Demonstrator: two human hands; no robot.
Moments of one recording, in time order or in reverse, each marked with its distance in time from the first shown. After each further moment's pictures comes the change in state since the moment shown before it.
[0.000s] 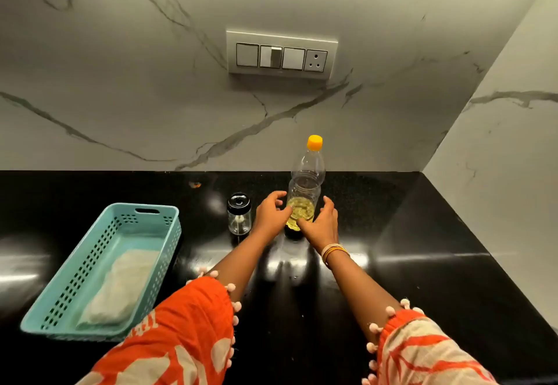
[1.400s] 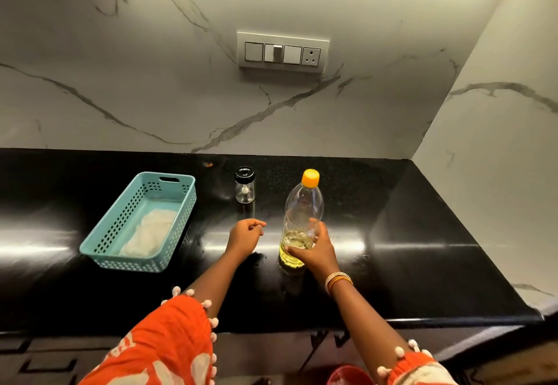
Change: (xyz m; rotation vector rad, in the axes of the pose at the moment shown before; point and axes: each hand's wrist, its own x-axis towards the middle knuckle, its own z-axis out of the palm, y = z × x) left_hand -0.154 -0.042 -0.039 0.005 0.040 -0.182; right_hand -0.161 0.041 -0.049 0.116 -0.202 0.001
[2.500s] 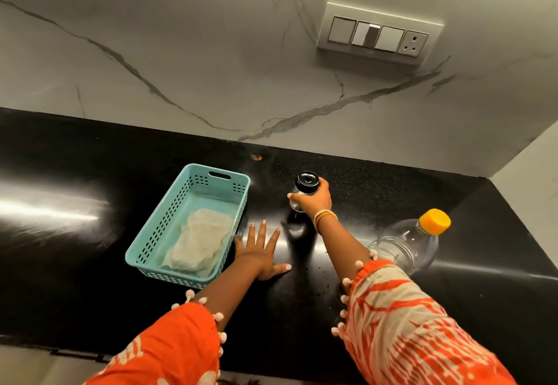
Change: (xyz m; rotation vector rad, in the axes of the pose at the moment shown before) left_hand 0.072 -0.085 -0.083 1.080 -0.469 -0.094; right_hand 0.174 -0.088 0.170 0.011 0.013 0.115
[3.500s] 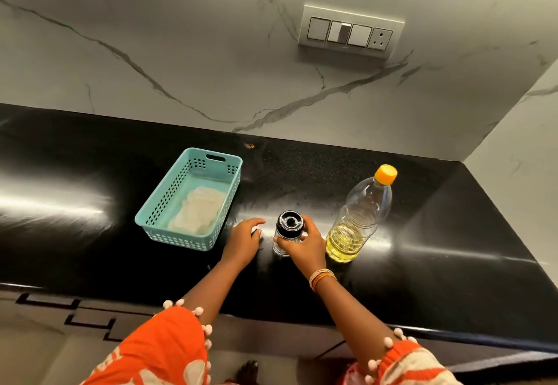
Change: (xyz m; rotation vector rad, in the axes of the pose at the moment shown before) left_hand -0.073 0.010 0.031 -0.777 0.671 0.123; right_hand -0.176 0.080 -0.042 -0.029 -0.015 -0.264
